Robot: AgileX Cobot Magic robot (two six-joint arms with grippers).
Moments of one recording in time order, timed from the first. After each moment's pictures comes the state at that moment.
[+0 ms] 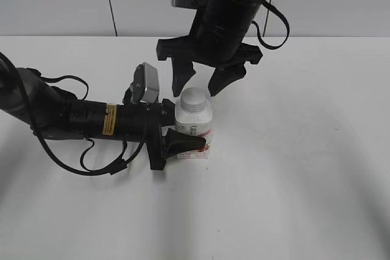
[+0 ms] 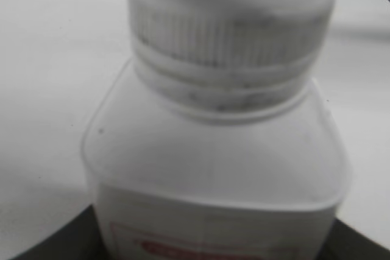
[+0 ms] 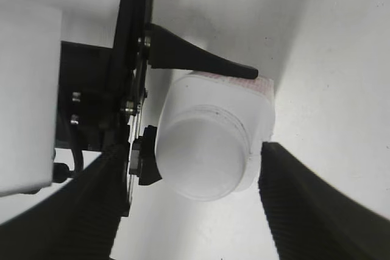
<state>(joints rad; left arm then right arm) -0.31 2.31 -1.09 1.37 -1.09 -0.50 0.61 2.05 -1.71 0.27 1.06 0.19</state>
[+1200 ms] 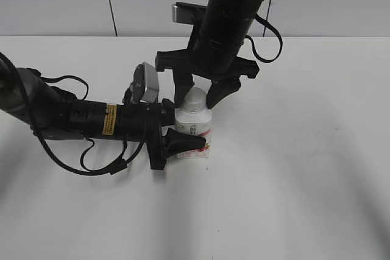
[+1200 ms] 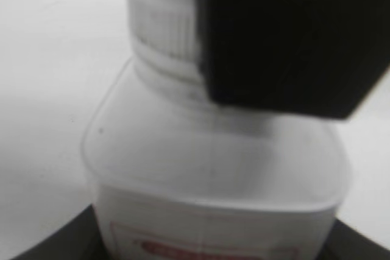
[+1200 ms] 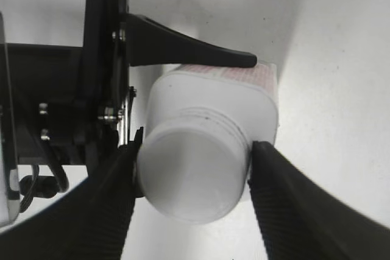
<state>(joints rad) -0.31 2.31 -1.09 1.36 -1.09 -0.50 0.61 2.10 -1.71 0.29 1.07 0.25</state>
